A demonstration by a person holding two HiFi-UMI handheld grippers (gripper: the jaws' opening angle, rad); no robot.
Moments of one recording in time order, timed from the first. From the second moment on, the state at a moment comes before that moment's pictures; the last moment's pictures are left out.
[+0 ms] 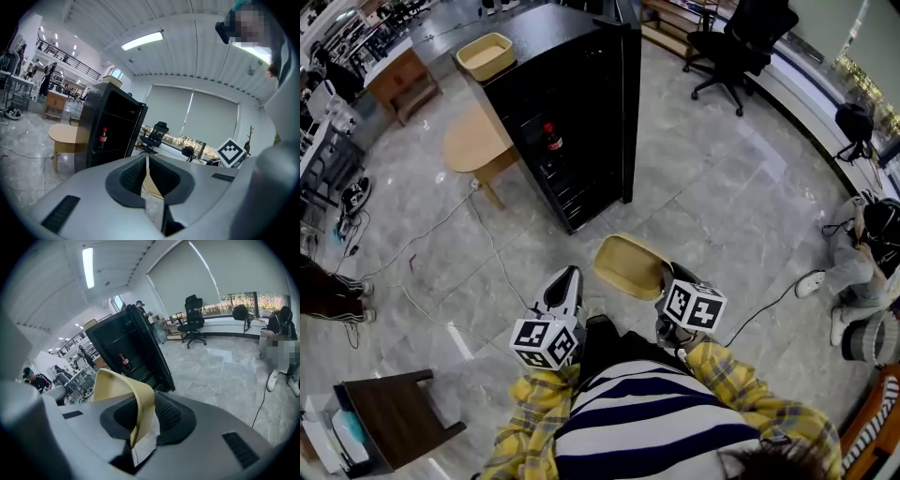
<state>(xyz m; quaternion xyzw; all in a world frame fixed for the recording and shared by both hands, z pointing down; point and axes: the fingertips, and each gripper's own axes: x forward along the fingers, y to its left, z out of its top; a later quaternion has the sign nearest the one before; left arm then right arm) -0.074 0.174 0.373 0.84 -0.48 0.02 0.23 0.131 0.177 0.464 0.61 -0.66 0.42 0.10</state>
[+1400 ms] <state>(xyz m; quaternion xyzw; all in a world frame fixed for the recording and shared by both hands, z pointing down) -0.095 -0.032 0.438 0.86 -0.46 0.11 0.21 0.093 -0.067 0.544 0.63 -0.54 0.56 0.06</state>
